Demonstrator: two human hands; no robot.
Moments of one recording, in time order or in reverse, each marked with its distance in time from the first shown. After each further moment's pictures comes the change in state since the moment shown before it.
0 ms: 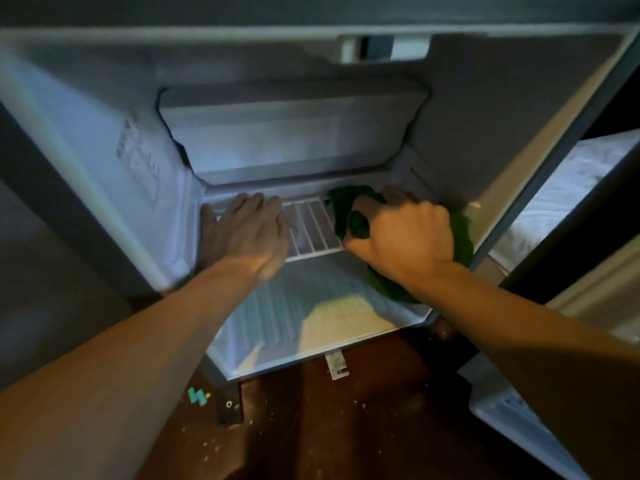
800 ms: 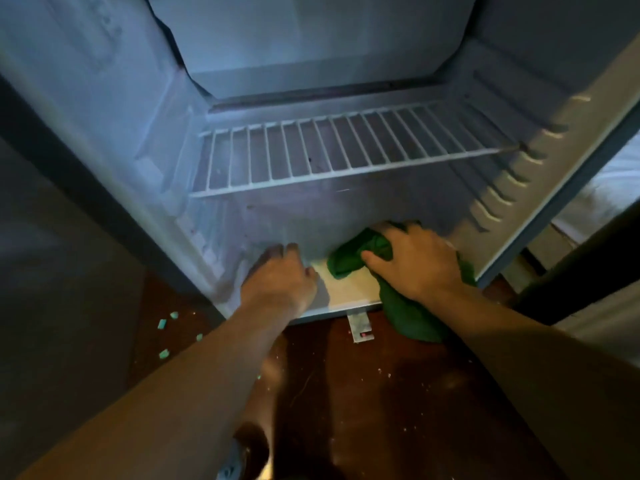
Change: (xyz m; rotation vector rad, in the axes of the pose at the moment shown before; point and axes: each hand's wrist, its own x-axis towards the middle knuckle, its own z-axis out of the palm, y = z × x) left_hand -0.063 0.006 0.132 -0.130 -0.390 -0.251; right_hand -0.063 -0.002 0.145 0.278 -0.338 0.100
